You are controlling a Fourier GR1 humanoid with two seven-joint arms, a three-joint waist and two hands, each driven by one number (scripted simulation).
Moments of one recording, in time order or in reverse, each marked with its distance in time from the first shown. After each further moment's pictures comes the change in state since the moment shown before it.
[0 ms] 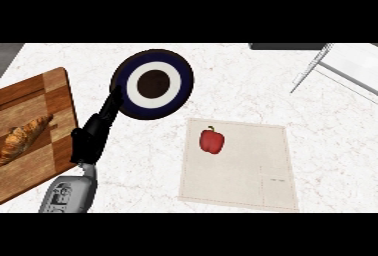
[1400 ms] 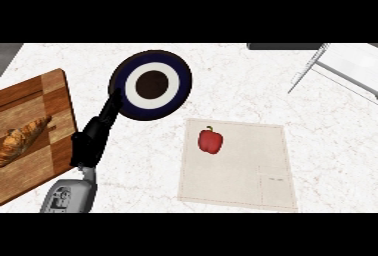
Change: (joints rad) left arm 0.024 -0.005 -0.005 -0.017 -0.010 0.003 0.001; right arm 0.147 -0.149 -0.147 0.143 -0.141 -0.362 0.024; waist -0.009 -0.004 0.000
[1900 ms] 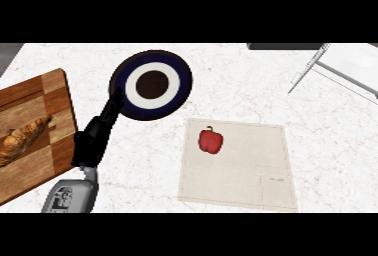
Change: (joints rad) left arm -0.001 -0.009 -0.007 -0.013 -0.010 0.010 0.017; right arm 0.037 0.032 -0.029 -0.151 -0.146 -0.032 -0.013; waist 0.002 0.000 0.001
